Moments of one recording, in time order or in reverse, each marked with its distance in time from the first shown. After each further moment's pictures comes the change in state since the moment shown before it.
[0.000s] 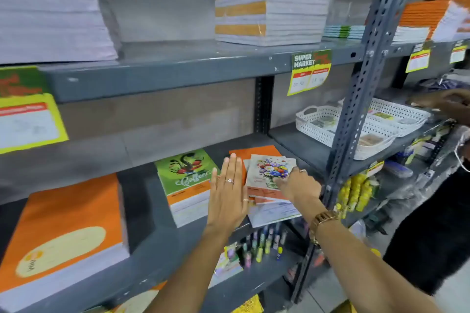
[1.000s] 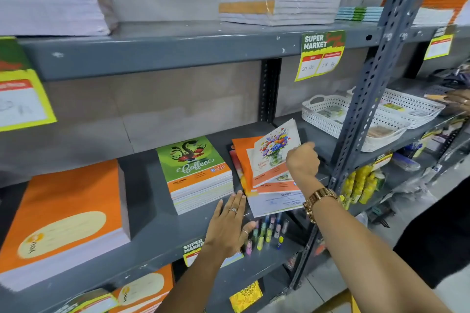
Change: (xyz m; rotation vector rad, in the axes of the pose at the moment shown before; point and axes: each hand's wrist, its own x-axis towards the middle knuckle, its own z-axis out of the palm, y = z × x) left_hand -0.063 -0.032 0.064 0.069 -0.574 0.038; right_hand 0.011 -0.027 -0.027 0.633 0.146 0.291
